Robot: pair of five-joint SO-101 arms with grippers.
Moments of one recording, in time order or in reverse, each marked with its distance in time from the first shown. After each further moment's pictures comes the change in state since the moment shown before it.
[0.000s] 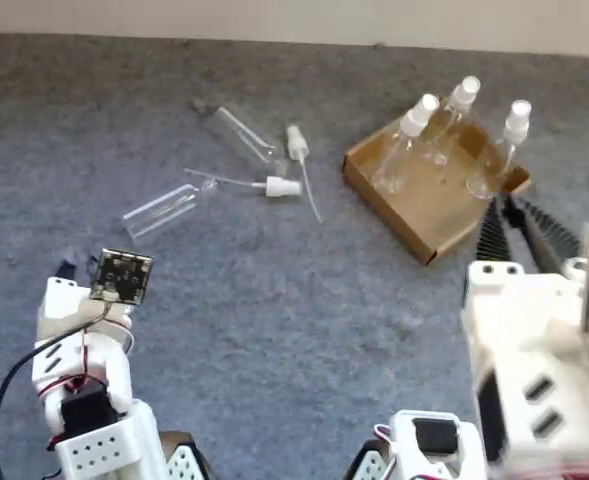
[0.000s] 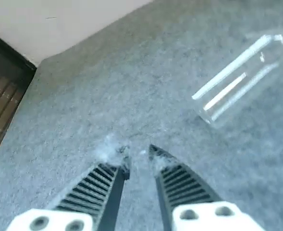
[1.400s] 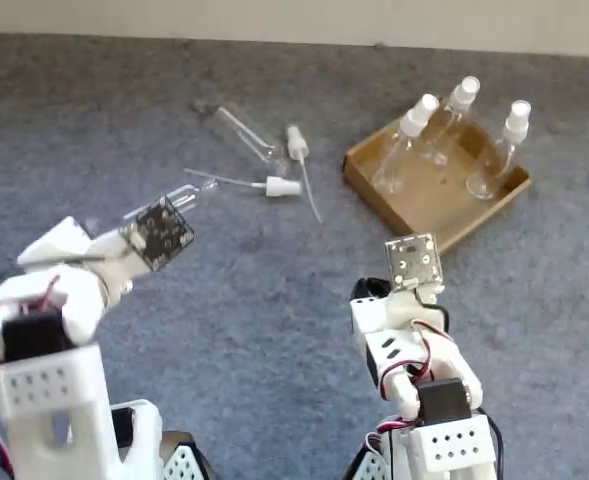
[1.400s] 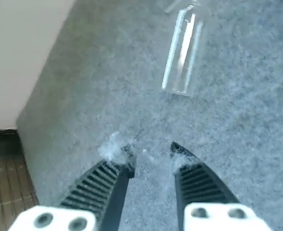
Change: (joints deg) left arm 6.7 45.3 -50.8 28.0 -28.2; right arm -13.6 -41.4 110.8 -50.5 -7.5
